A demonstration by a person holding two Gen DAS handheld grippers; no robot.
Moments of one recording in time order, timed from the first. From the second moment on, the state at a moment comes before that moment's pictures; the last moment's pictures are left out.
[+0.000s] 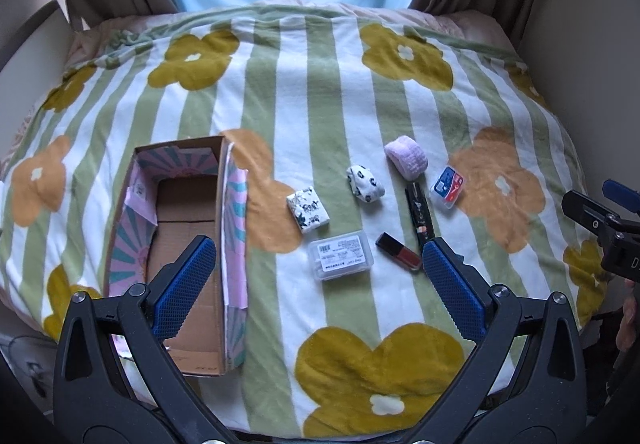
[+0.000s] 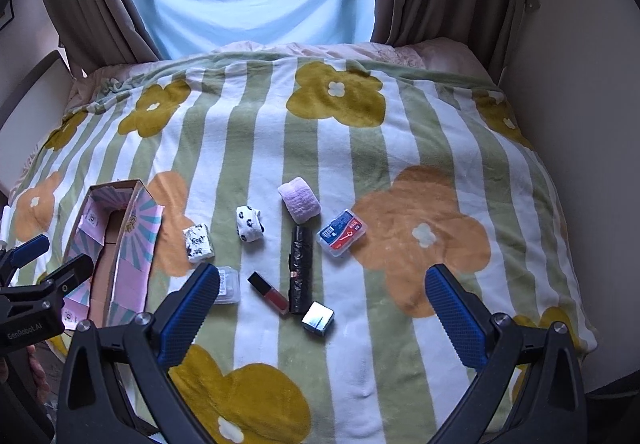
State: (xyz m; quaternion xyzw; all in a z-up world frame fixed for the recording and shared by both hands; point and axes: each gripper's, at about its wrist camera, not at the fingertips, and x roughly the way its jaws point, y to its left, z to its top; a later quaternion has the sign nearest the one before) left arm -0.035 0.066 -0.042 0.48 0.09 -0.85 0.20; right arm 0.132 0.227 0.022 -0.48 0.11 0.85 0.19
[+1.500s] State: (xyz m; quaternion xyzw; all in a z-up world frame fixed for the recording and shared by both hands) left arm -0.128 0.036 -0.284 0.61 0.27 -0.67 0.31; right arm 0.003 0.331 -0.248 -0.66 -0.02 0.75 -0.02
